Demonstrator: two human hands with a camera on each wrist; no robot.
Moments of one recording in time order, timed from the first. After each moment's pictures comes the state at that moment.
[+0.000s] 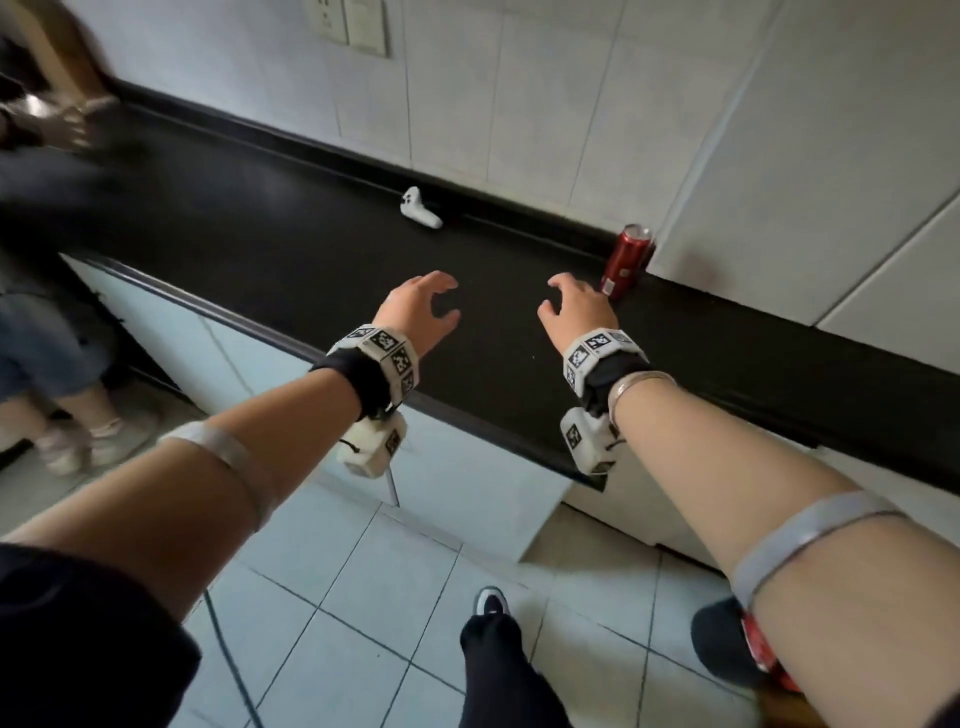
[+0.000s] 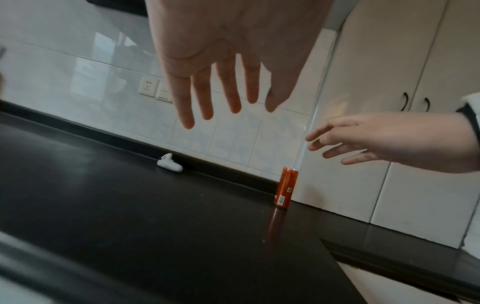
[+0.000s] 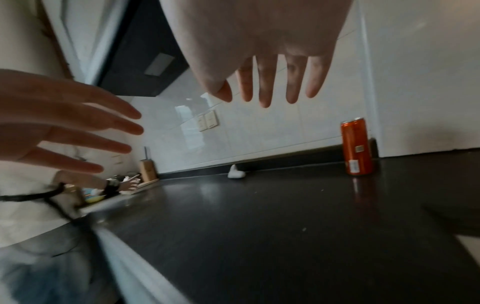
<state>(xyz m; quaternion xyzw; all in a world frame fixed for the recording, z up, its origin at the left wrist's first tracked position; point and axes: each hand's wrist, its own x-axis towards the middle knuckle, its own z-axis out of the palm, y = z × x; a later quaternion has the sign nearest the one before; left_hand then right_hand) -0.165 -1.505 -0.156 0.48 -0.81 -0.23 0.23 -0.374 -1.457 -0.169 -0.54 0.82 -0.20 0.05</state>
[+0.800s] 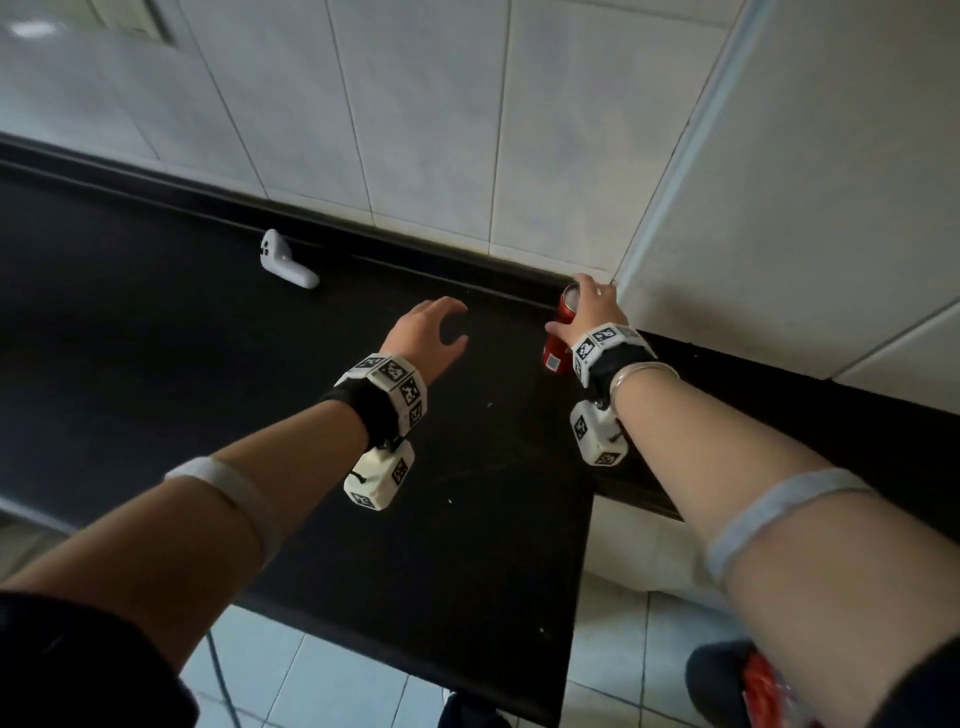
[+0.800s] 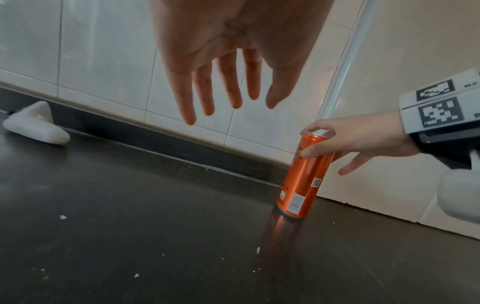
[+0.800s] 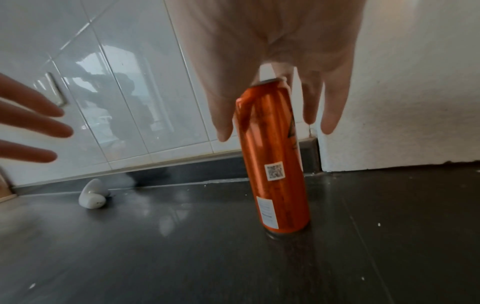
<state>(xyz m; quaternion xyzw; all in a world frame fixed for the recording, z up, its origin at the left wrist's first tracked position) -0.417 -1.722 -0.222 0.45 -0.84 -0.27 0.14 -0.631 -1.671 -0.229 -0.40 0.89 -0.14 0.18</state>
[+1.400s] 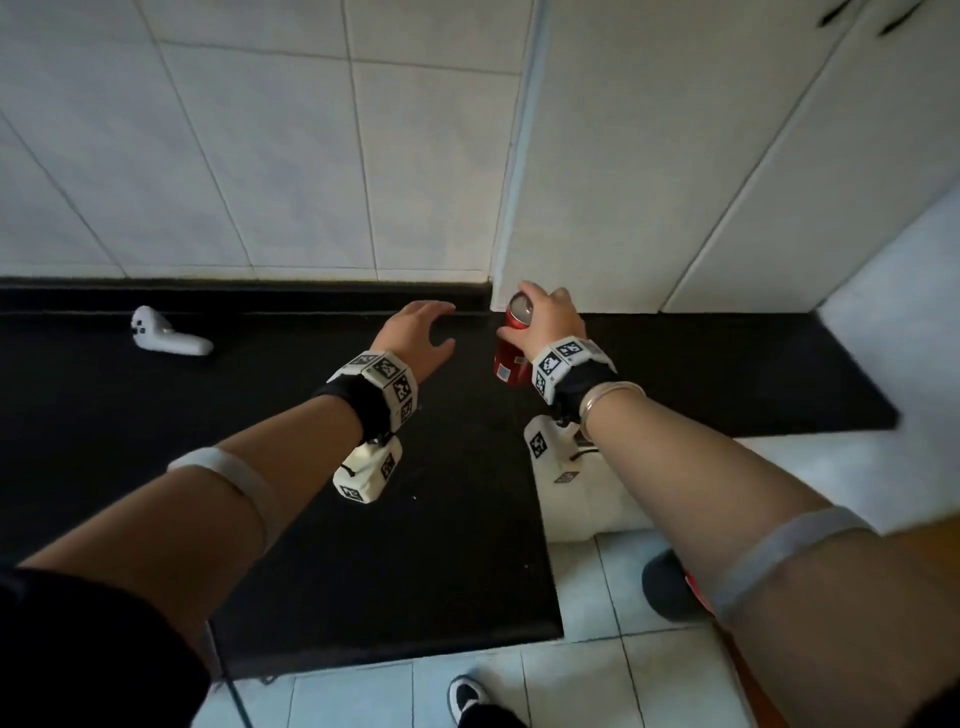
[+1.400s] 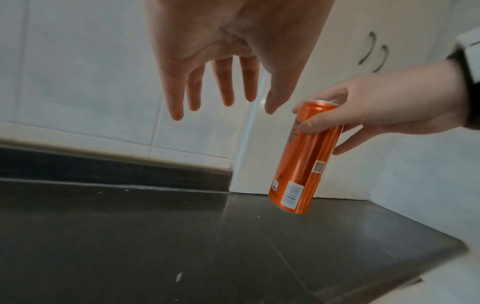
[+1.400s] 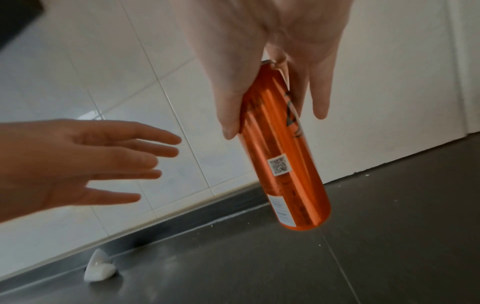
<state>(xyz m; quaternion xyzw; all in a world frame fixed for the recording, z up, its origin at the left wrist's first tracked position) -0.444 -1.682 -0.177 0.27 -0.92 -0.28 0.10 -0.576 -1.561 -0.162 -0.30 0.93 -0.22 0.08</state>
